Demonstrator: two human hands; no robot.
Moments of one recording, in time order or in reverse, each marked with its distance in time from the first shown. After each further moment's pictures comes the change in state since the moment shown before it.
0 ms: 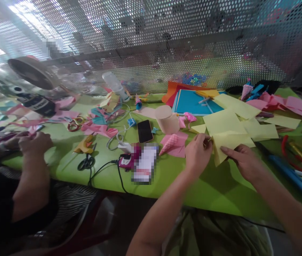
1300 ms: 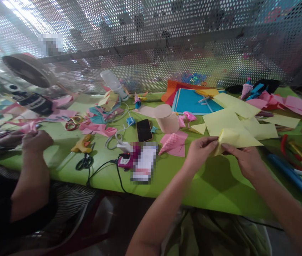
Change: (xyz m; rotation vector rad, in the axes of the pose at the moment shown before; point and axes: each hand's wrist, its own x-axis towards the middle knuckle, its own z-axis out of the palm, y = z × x) left_hand 0.003 -0.008 0.008 -0.882 -0.279 -0.319; right_hand 0.008 0.006 0.000 -0.023 0.186 -0.225
